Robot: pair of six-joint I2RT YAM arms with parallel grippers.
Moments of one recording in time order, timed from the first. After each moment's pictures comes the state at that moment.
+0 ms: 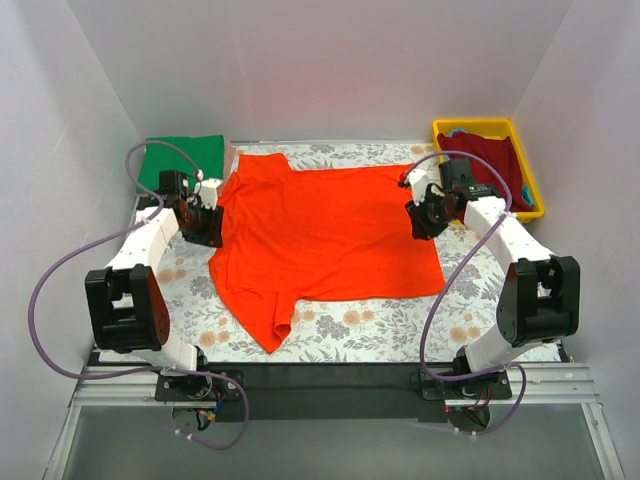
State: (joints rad) left arm 0.07 1.56 1.19 -0.73 0.31 0.31; right arm 0.16 1.56 1.23 -0.71 -0.38 -0.52
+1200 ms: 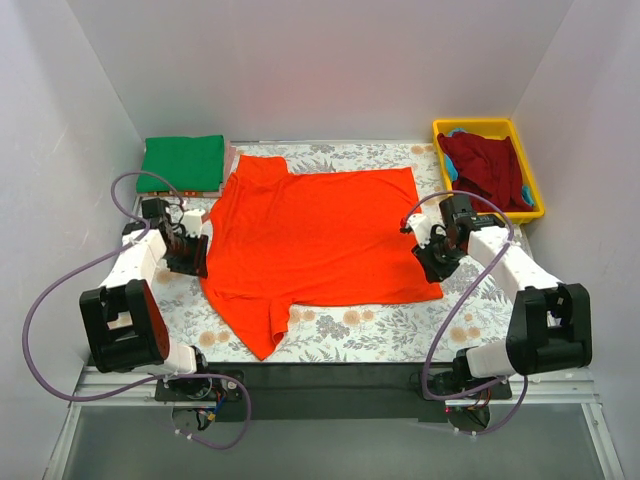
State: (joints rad) left arm 0.21 1.44 0.92 -0.79 0.30 0.40; right arm 0.17 1.39 0.92 -0.86 -0.28 -0.64
